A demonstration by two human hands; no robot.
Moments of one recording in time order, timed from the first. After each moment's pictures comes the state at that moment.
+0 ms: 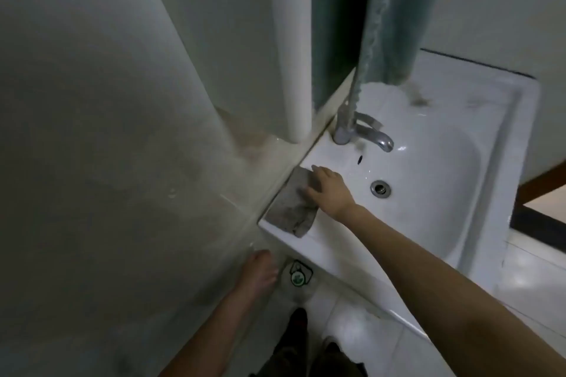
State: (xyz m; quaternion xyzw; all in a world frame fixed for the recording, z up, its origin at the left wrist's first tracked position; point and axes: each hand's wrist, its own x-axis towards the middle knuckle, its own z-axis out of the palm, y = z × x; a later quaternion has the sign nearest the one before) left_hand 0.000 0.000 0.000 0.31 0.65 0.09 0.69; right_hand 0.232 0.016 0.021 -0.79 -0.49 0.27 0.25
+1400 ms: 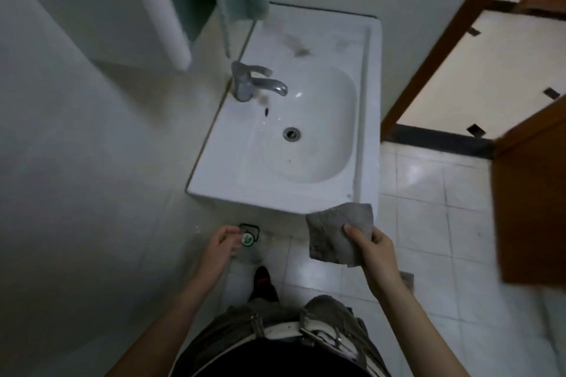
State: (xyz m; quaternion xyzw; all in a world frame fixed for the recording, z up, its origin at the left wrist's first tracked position) left_hand -0.029 -0.074 0.006 0.62 0.49 0.02 0.62; right_hand 0.126 -0.320 0.070 -0.72 0.09 0.30 0.62
